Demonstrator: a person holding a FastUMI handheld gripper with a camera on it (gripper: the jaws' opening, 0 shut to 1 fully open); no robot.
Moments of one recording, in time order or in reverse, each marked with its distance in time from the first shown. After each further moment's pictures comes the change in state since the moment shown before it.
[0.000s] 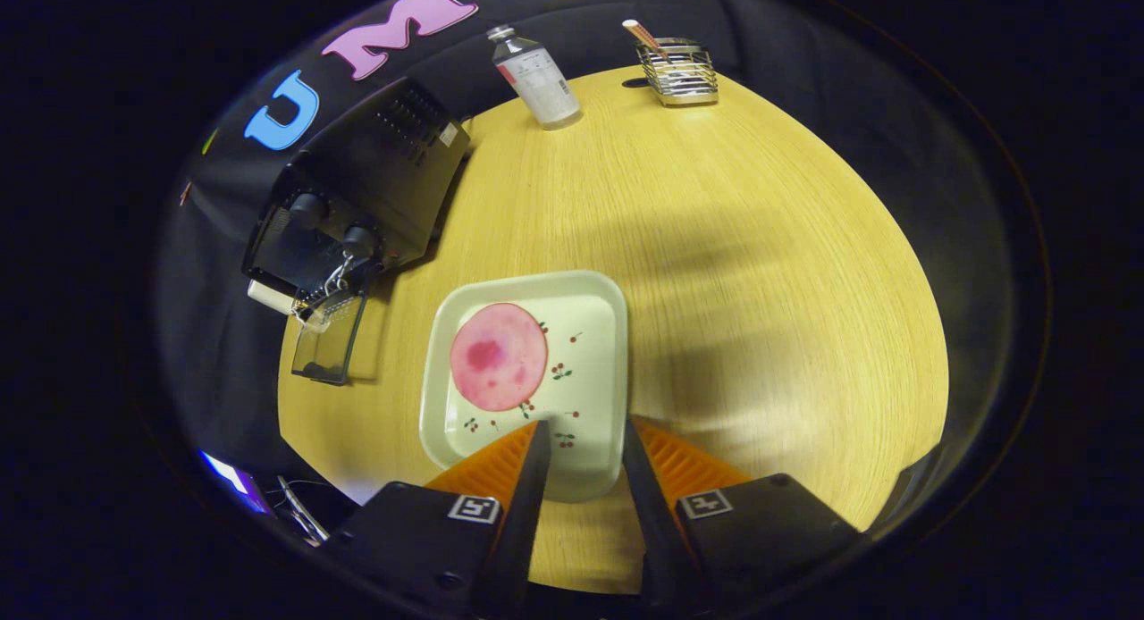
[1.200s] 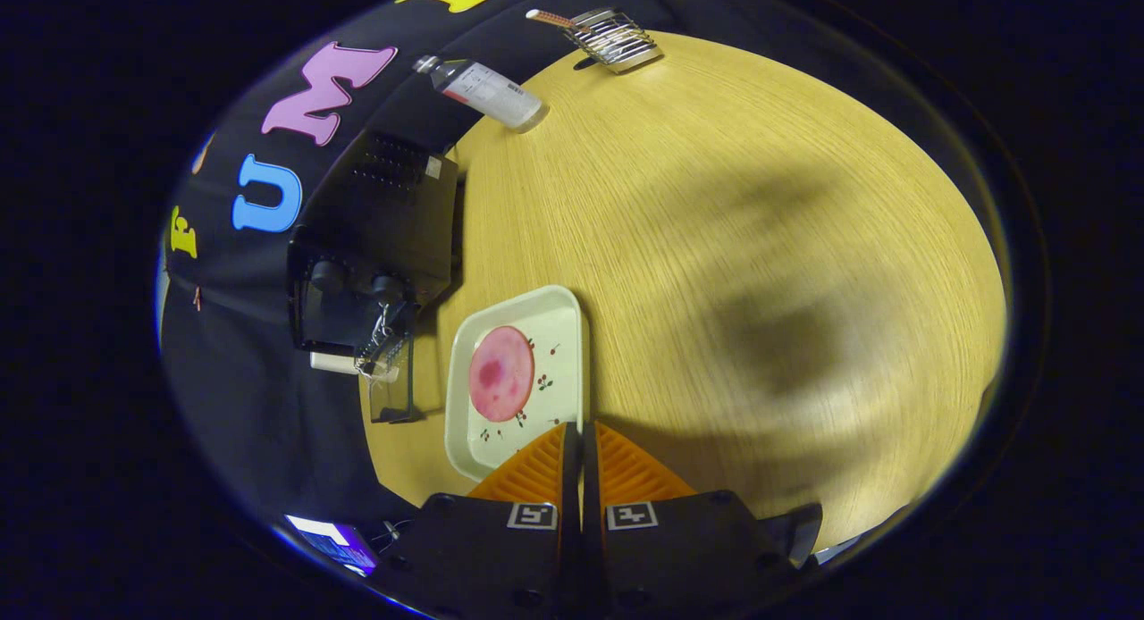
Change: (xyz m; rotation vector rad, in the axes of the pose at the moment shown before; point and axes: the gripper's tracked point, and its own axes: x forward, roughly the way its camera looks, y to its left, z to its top) arm -0.009 0.034 0.000 0.298 0.023 0.236
